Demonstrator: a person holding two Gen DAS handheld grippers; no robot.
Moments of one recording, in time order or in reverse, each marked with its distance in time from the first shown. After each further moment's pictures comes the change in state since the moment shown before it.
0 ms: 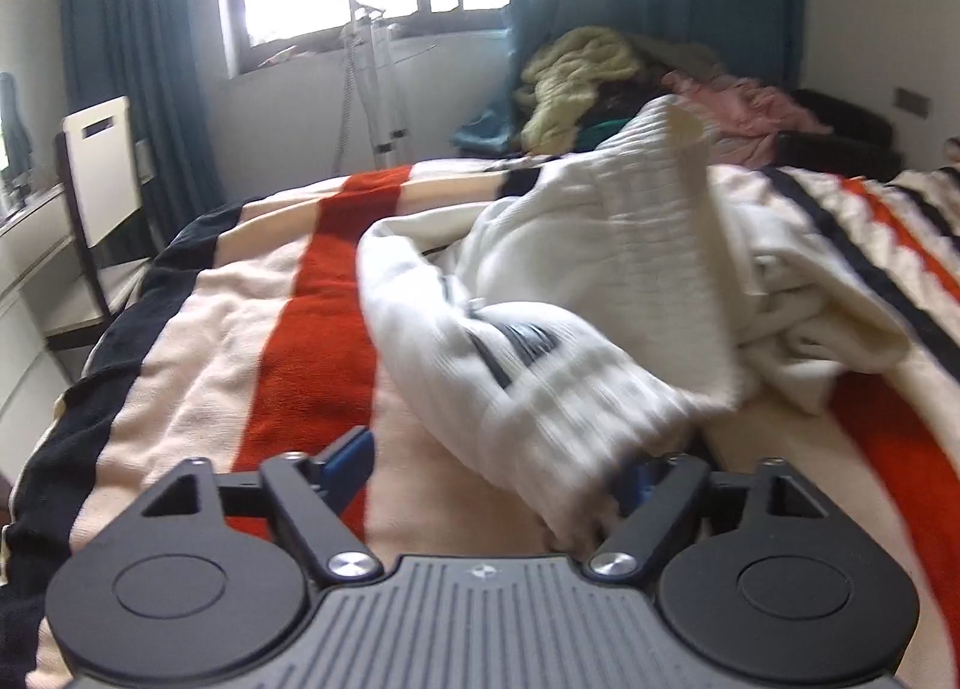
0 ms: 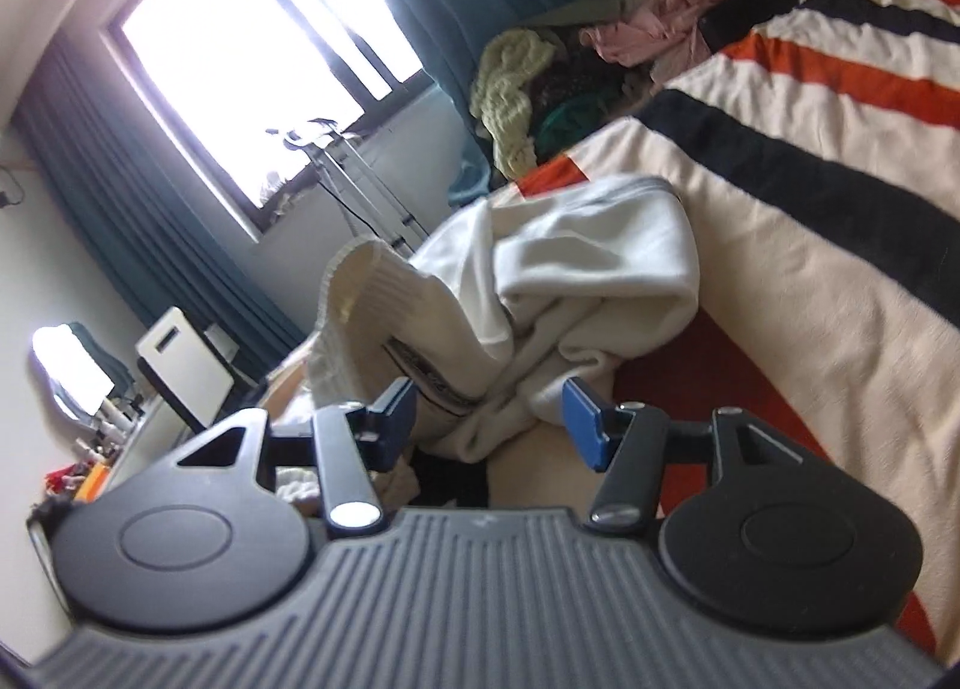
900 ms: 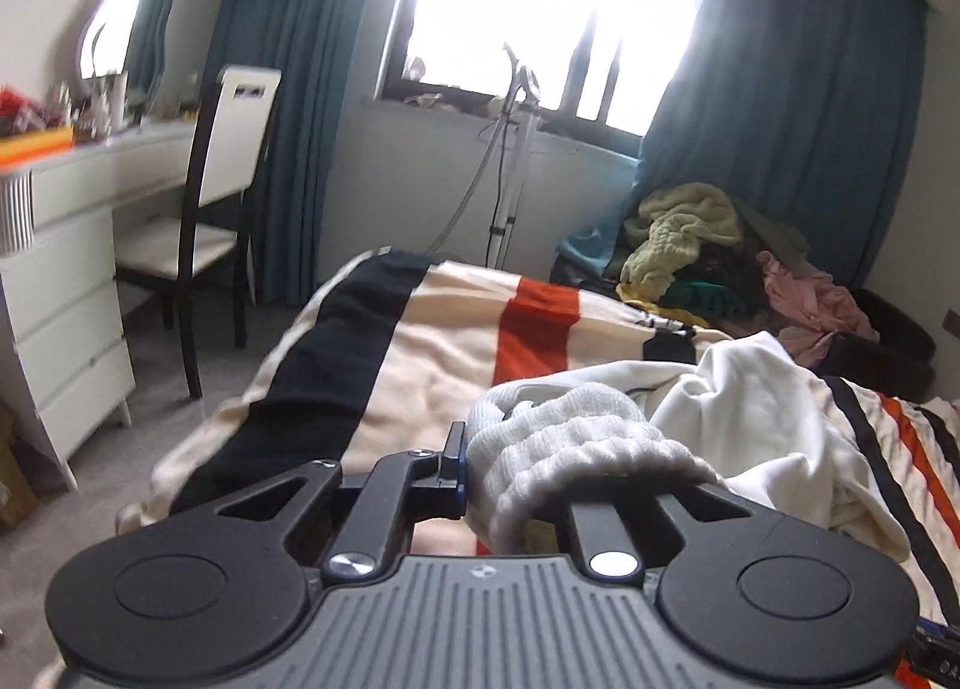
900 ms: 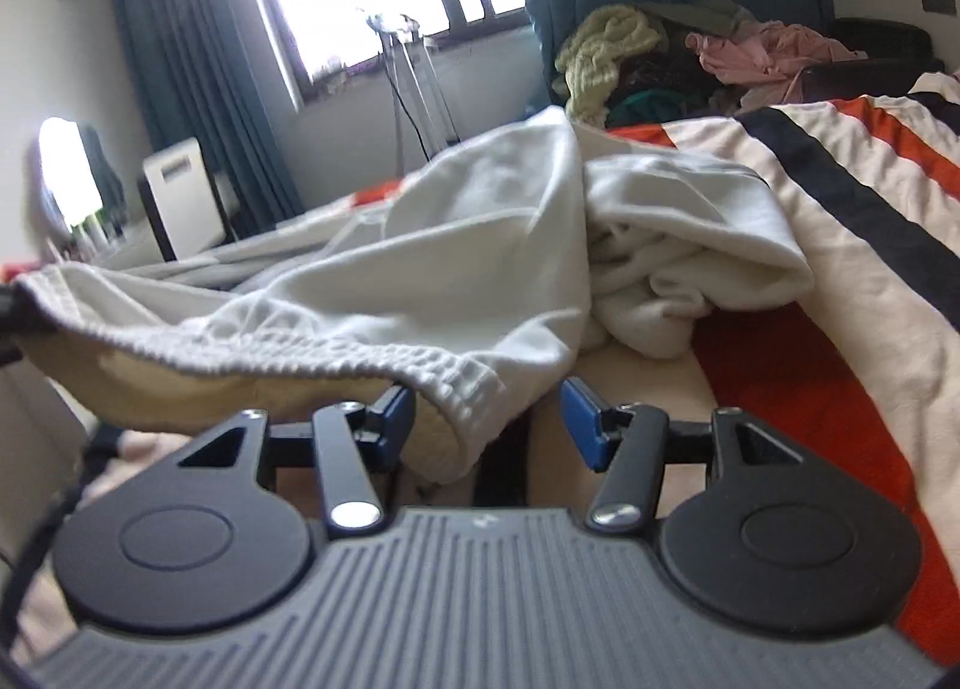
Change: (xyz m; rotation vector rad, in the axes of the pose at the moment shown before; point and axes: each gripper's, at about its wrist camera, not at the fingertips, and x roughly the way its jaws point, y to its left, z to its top) left arm -0.067 0.199 -0.011 -0.364 -0.162 -0.045; right arm 0.020 0.061 -0.058 -0.371 0.095 -0.025
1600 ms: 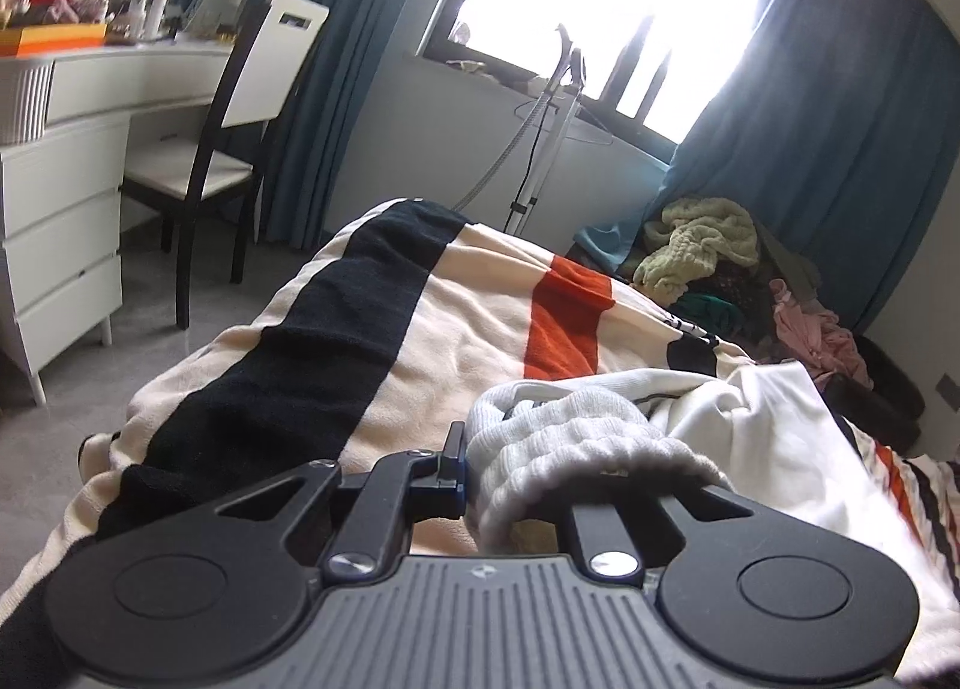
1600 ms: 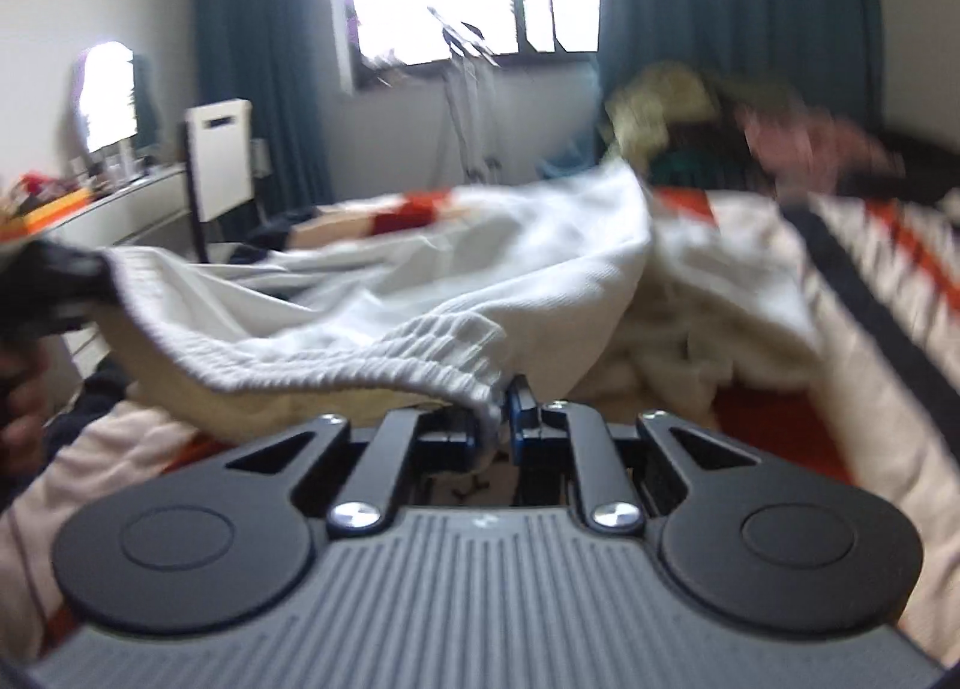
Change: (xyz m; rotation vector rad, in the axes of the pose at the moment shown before) left arm 0.035 0.039 -0.014 -0.161 0.050 -0.012; right arm -0.034 0.053 -0.014 -0.274 -0.093 0.011
